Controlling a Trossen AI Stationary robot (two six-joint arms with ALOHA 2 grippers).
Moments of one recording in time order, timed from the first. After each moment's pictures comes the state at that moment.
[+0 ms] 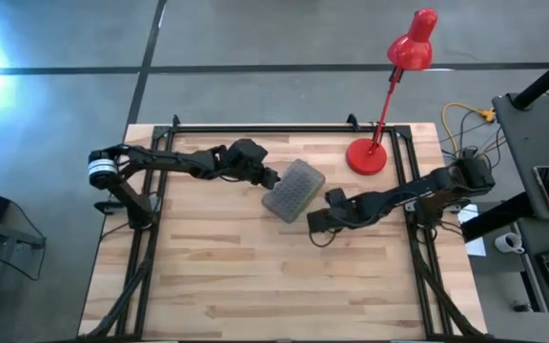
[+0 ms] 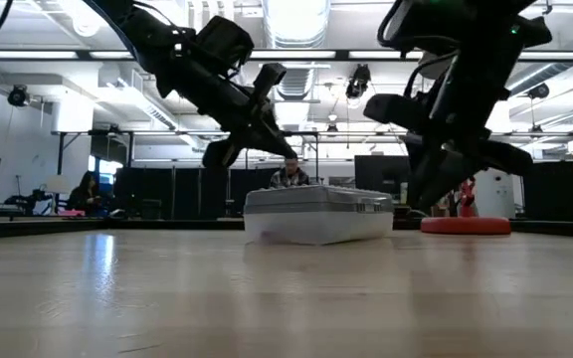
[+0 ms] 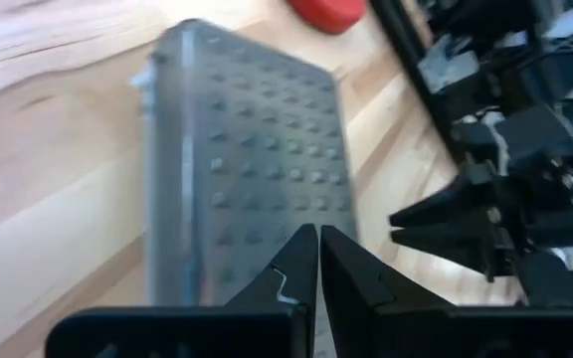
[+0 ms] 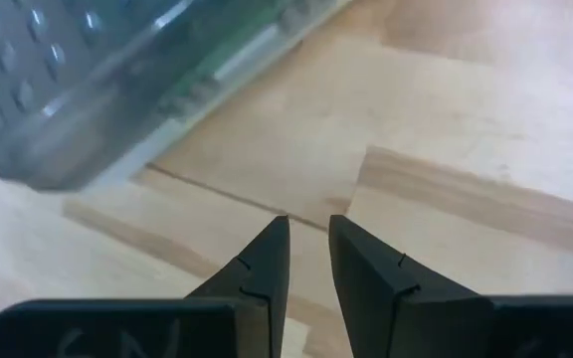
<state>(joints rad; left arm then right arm) 0.31 1.59 0.95 0.07 0.18 -0.80 0.17 1.56 0.85 -0.51 0.33 1.46</state>
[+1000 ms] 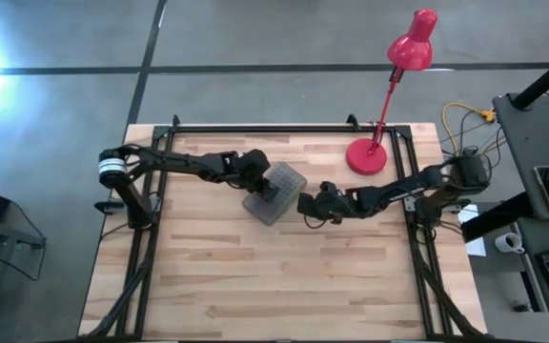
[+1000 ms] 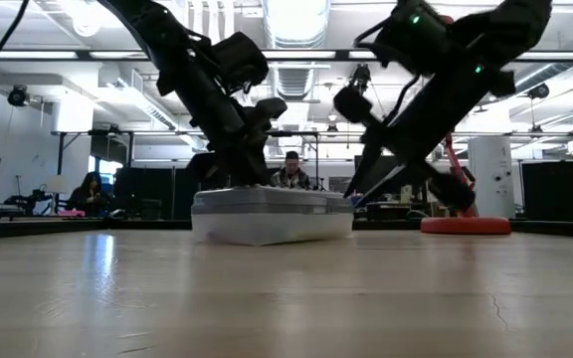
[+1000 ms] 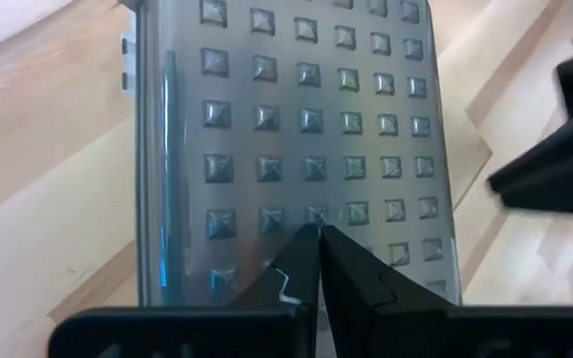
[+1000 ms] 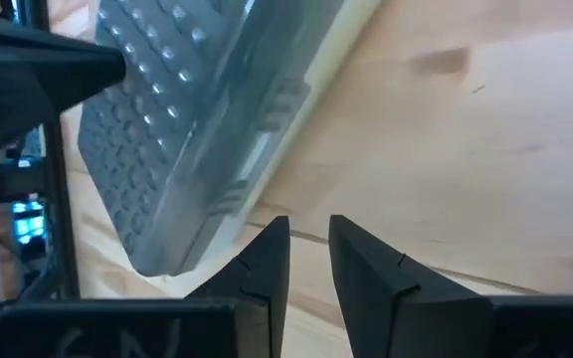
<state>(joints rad) 0.26 1.68 1.03 -0.23 0.07 -0.67 0.05 1.61 0.72 0.07 0.24 1.67</state>
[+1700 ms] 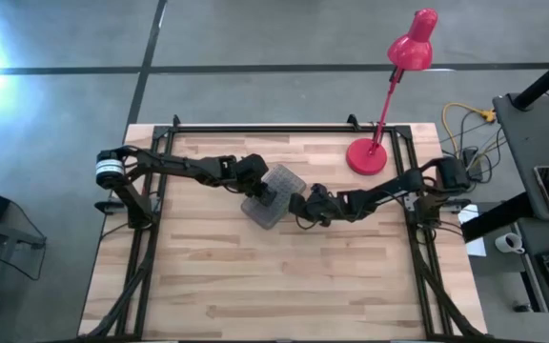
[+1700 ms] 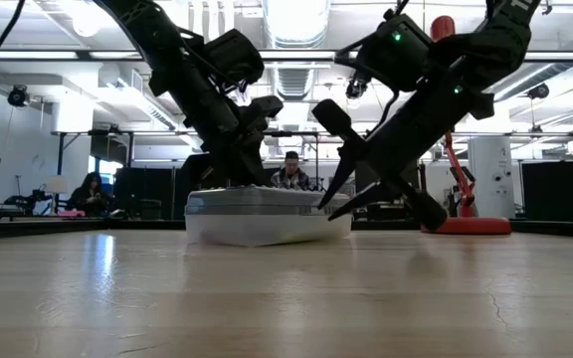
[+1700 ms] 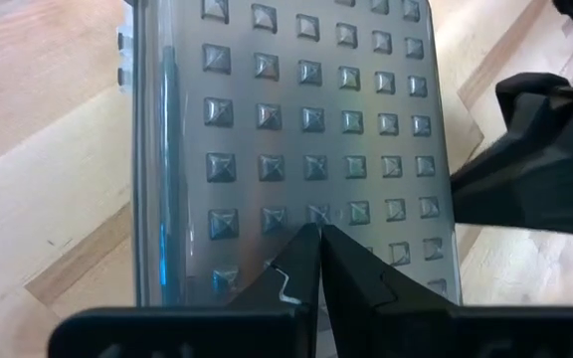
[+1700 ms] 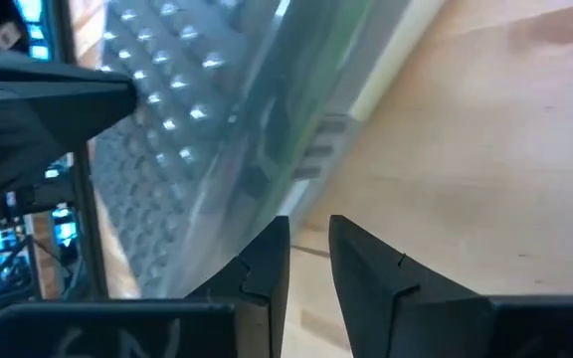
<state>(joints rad) 0.22 1.67 0.98 -0.21 0.08 -0.70 0.04 1.75 0.75 0.26 0.24 1.69</state>
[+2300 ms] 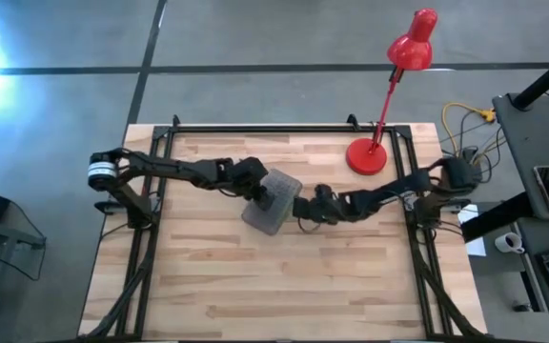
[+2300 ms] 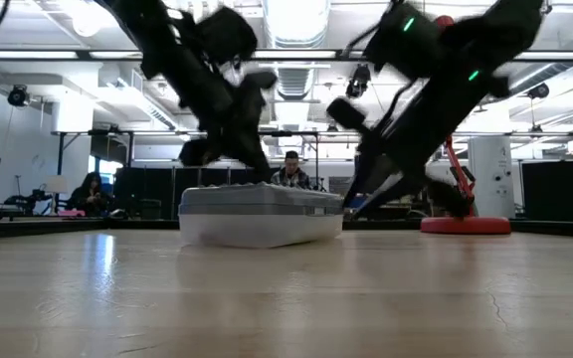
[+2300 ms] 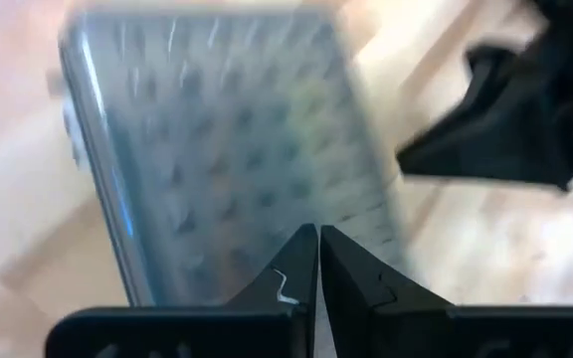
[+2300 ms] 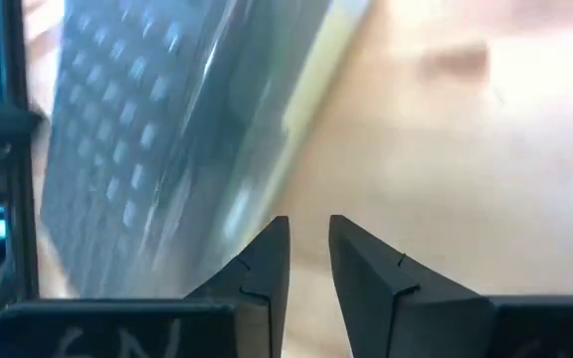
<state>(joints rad) 0.19 1.58 0.98 -0.21 0.07 -0.69 0.07 1.69 0.76 0.08 0.28 1.63</state>
